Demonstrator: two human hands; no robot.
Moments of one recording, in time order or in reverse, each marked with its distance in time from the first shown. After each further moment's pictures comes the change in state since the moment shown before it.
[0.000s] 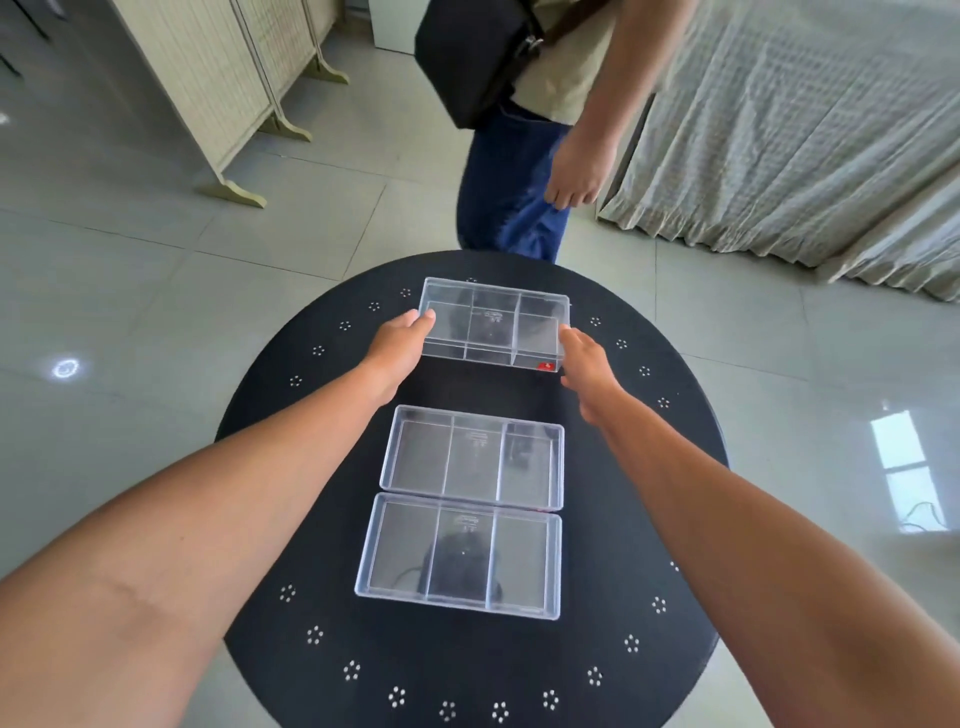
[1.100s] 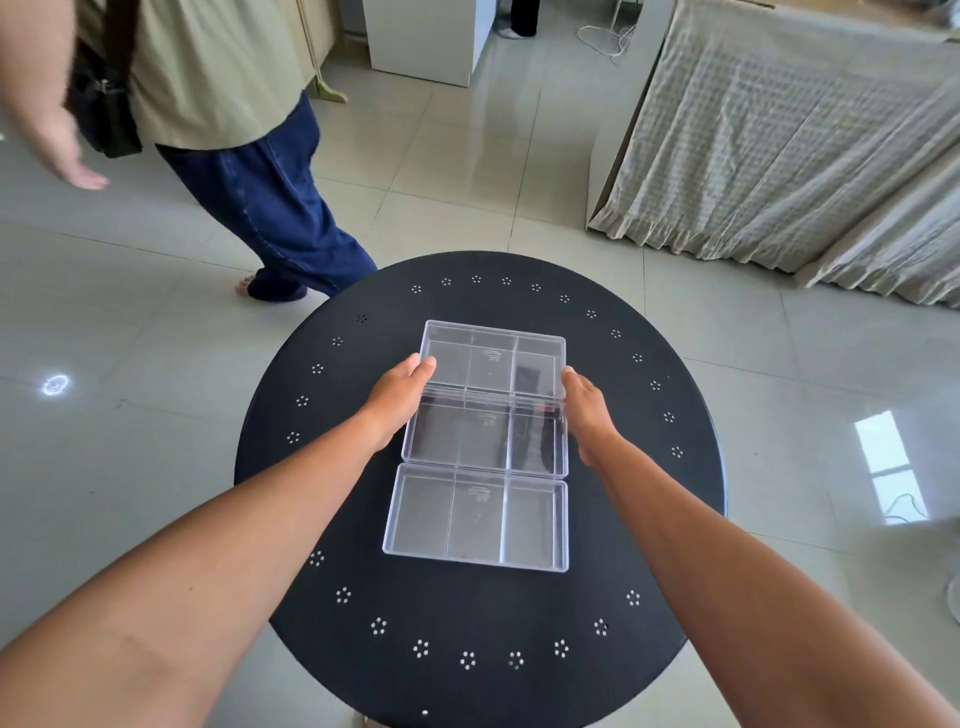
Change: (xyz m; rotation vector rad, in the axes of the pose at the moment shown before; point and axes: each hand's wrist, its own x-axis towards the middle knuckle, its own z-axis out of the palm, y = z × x) left_hand -0.072 -0.048 -0.012 0.051 -0.085 0.026; right_hand -0.078 0.042 0.010 0.065 0.051 0.050
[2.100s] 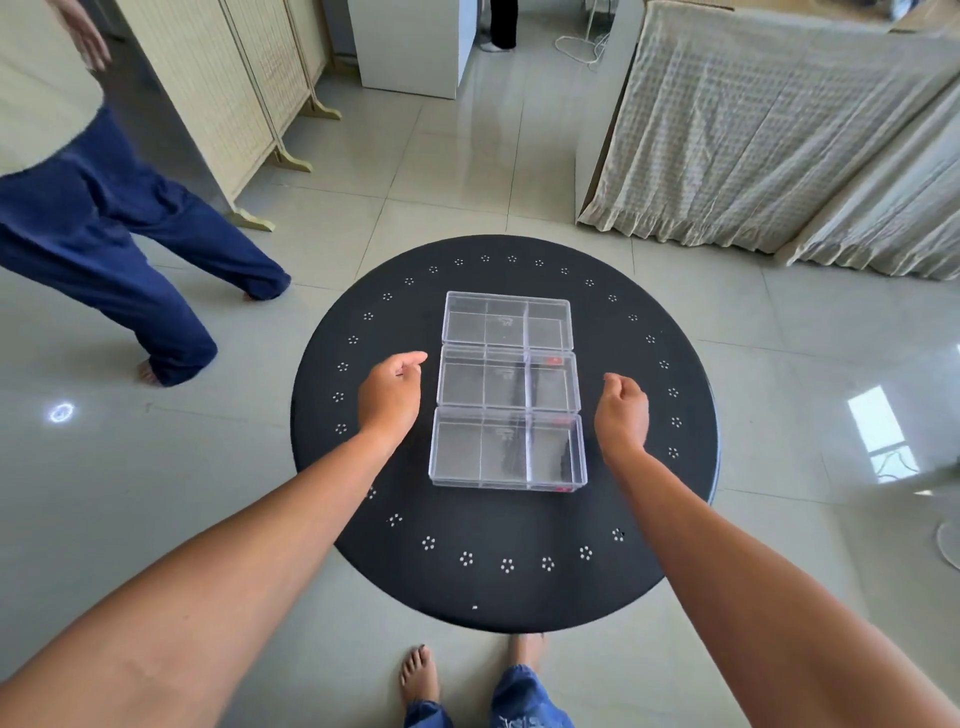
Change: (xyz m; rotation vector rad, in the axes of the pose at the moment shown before) left_hand -0.107 -0.026 -0.028 0.081 0.333 0.187; right_hand -0.082 0.061 -0.010 -0.098 0.468 -0.103
